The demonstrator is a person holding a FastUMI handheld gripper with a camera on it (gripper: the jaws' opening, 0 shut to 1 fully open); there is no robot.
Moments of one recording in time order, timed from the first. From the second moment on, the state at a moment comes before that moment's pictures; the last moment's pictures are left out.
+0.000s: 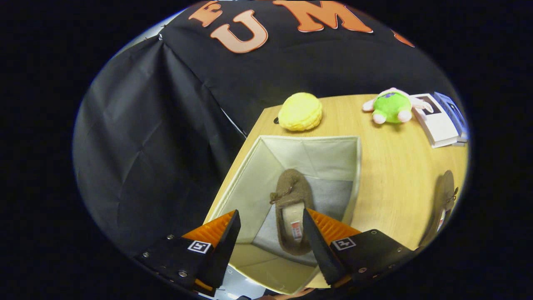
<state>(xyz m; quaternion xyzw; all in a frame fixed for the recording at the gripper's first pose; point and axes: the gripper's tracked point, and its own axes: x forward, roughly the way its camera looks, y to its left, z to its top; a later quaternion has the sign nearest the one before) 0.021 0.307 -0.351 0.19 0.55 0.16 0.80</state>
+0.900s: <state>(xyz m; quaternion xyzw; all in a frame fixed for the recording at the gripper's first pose) -0.035 0.012 -0.393 0.11 0.55 -0.01 0.83</state>
